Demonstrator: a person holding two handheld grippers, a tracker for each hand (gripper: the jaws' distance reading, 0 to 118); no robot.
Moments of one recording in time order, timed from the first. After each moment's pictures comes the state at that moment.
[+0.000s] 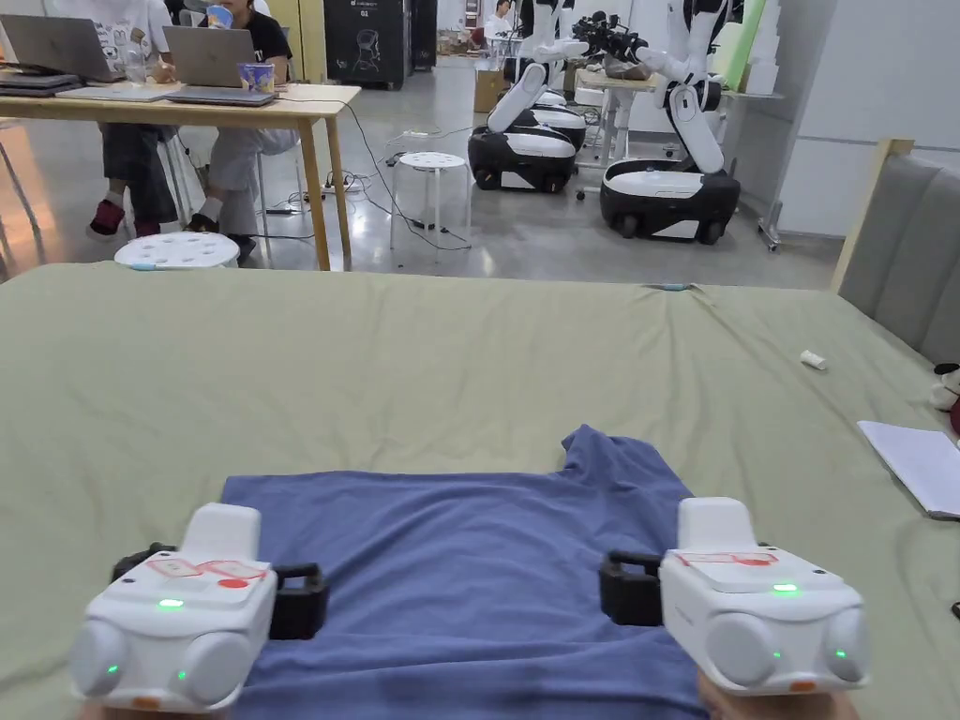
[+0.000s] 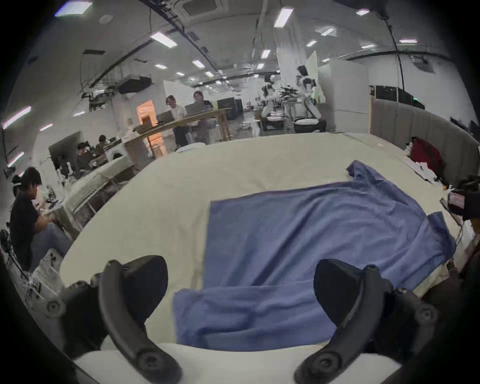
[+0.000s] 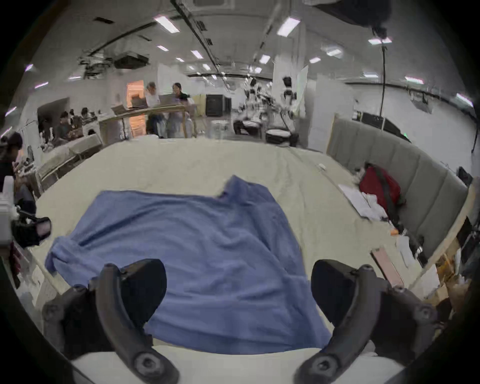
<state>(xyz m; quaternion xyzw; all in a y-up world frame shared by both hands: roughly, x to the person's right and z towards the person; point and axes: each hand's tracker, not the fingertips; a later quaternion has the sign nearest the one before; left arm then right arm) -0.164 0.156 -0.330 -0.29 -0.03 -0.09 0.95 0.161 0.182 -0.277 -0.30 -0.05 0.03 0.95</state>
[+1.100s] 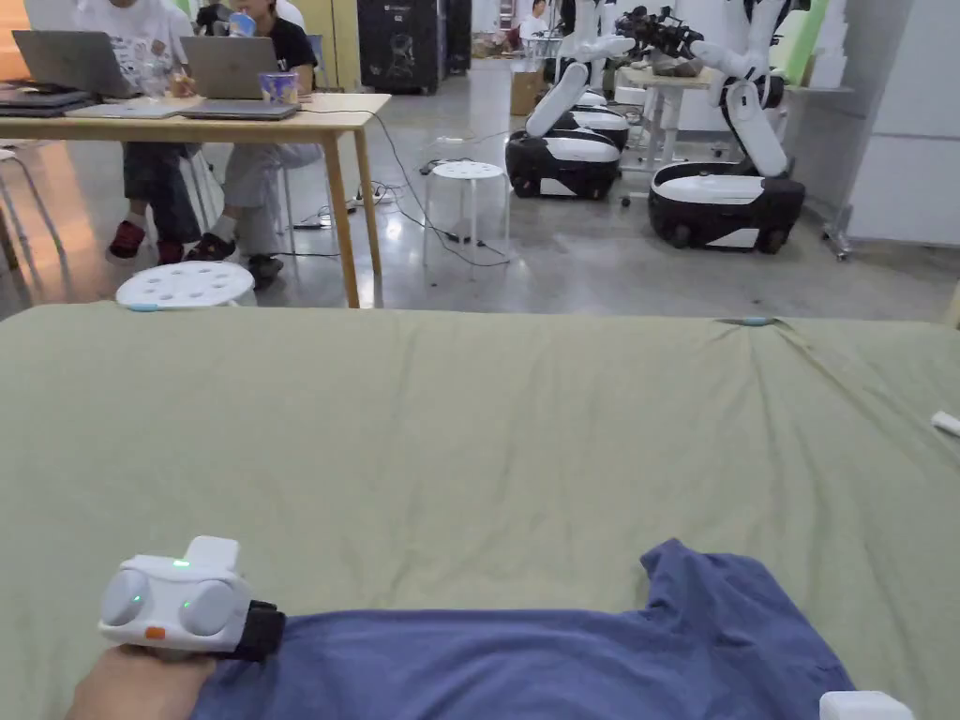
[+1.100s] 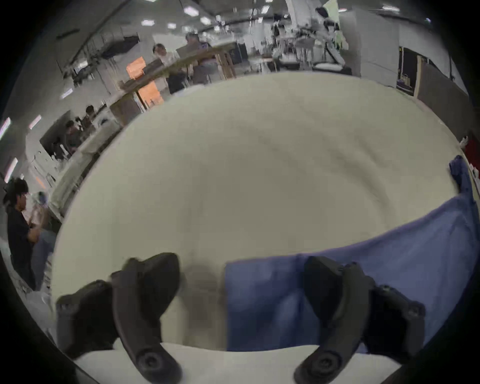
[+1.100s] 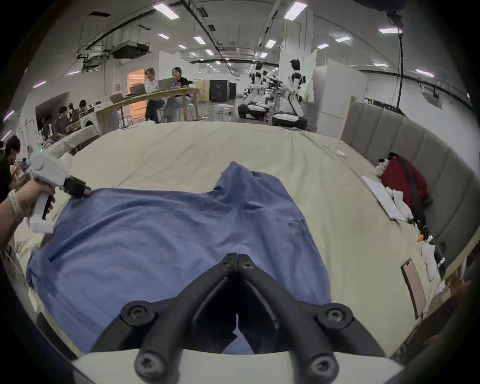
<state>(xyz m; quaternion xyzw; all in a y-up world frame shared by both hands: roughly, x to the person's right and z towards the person) -0.214 0.062 -0.635 -0.47 0.01 -0.09 0.88 0.222 0.124 -0.399 -0.36 -0.05 0.02 0.93</state>
